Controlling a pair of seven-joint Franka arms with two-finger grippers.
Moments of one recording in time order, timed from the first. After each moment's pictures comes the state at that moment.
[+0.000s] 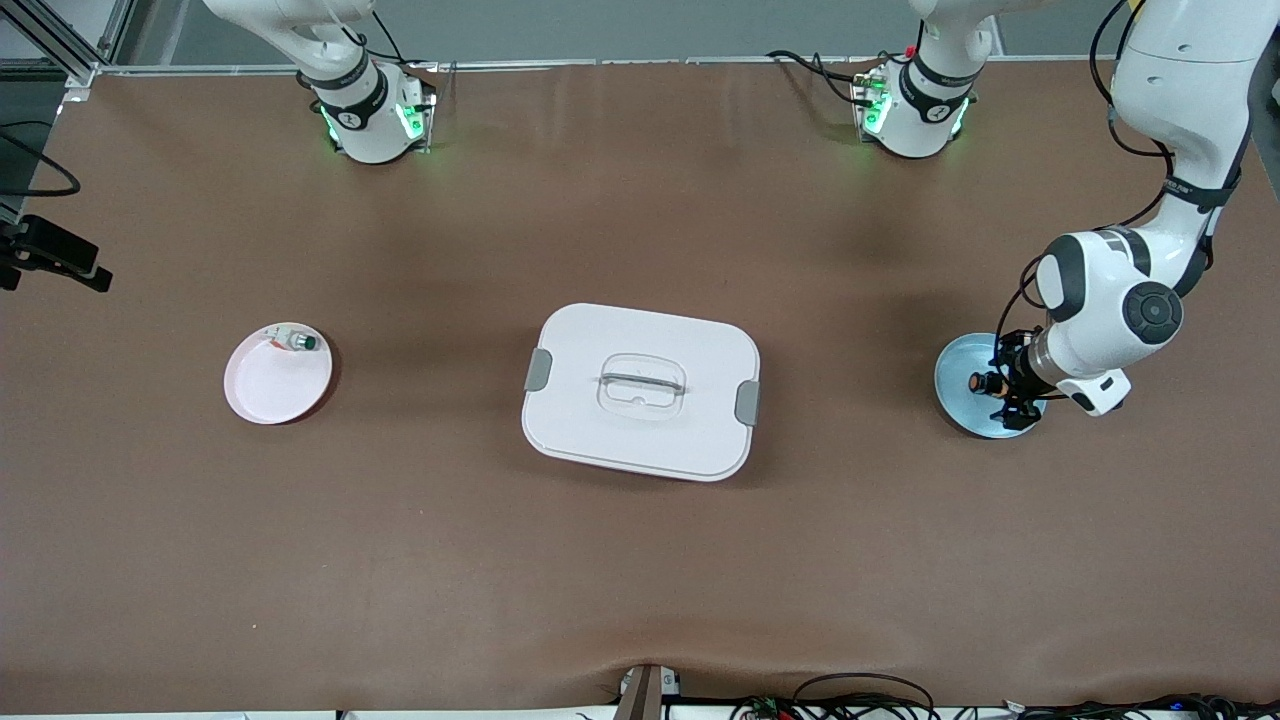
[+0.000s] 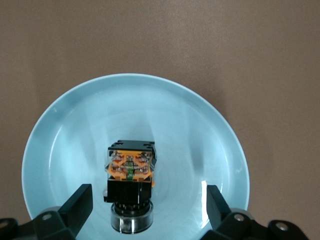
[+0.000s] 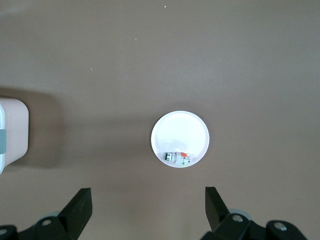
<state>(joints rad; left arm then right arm) 0.16 0.42 -0.07 -2.17 0.03 2.57 -1.38 -0.01 0.09 -0.08 -1.40 0.02 1.48 -0.05</state>
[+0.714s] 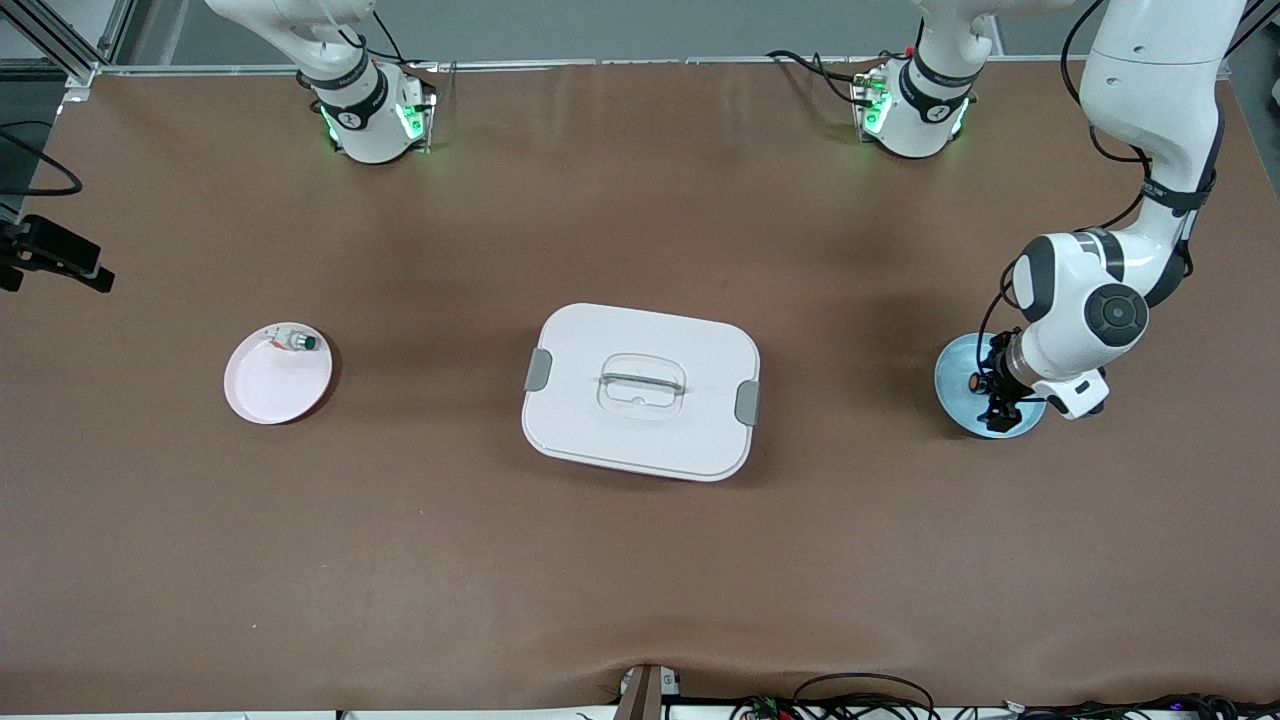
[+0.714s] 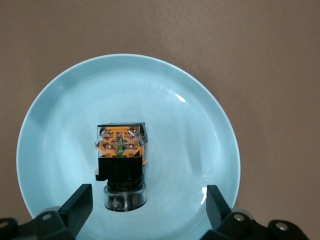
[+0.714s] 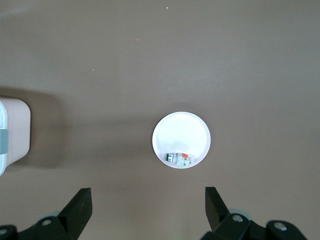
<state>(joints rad) -0.06 0.42 0.09 -2.17 0.03 2.57 -1.39 -0.04 0.09 -0.04 -1.40 0.02 1.48 -0.05</state>
